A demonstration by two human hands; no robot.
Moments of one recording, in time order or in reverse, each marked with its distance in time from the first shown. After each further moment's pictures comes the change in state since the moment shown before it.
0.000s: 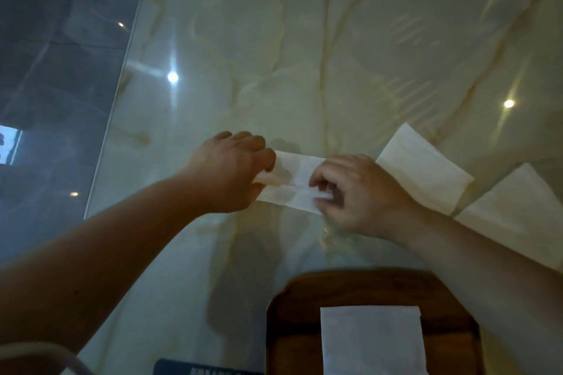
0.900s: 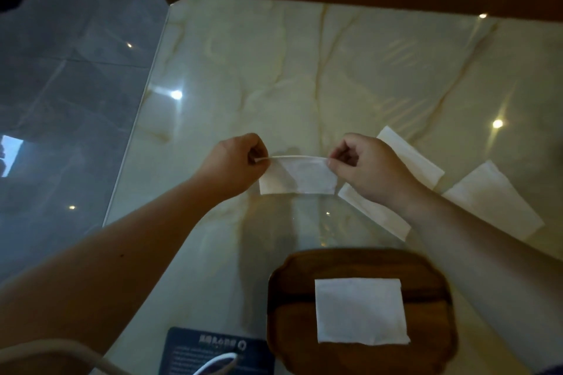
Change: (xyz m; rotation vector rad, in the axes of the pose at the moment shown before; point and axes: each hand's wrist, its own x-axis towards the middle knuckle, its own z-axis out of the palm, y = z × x) left_hand -0.019 0.020 -0.003 -0.576 0.146 -0.547; right_hand -0.014 -0.002 -0.020 0.315 0.198 0.404
